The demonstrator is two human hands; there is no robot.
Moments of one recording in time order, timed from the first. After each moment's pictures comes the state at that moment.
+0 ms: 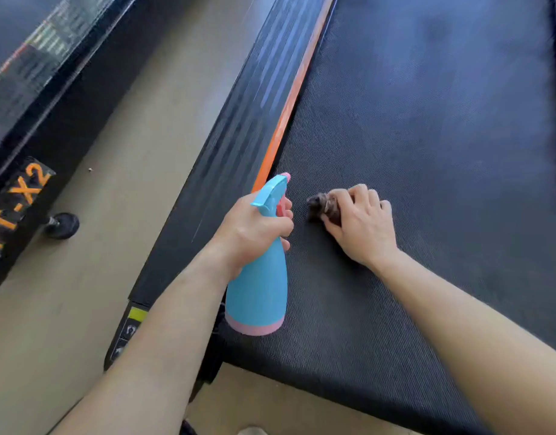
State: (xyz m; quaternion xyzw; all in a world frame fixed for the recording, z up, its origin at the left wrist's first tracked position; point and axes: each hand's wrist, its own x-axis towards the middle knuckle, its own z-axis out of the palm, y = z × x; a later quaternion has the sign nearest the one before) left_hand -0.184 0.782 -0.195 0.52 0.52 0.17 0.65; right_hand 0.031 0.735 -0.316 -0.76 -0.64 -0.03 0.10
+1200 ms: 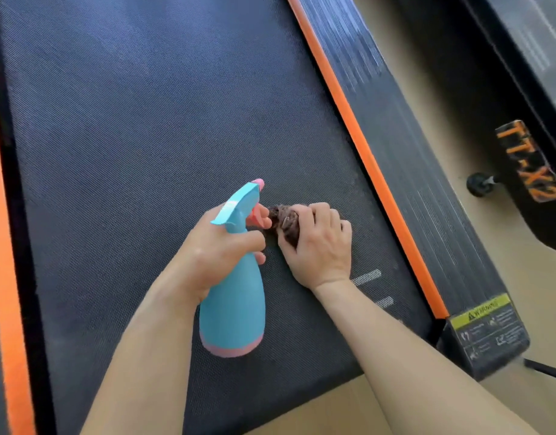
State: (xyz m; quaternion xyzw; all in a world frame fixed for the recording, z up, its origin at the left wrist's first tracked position) left_hand 0.038 0.724 -0.209 0.61 0.36 -0.06 0.70; right_hand 0.138 0.570 -0.319 -0.94 -0.31 -0.06 0.13
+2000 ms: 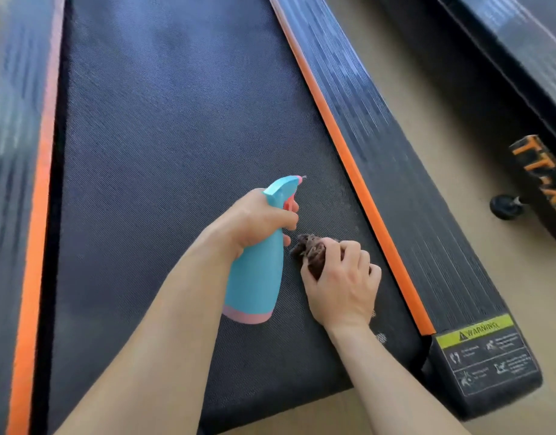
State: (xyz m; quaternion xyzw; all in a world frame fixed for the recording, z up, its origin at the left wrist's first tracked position) left_hand 0.109 0.675 -0.200 0.69 0.35 -0.11 0.62; right_hand 0.129 0.491 -0.321 -0.96 -0.24 -0.06 0.14
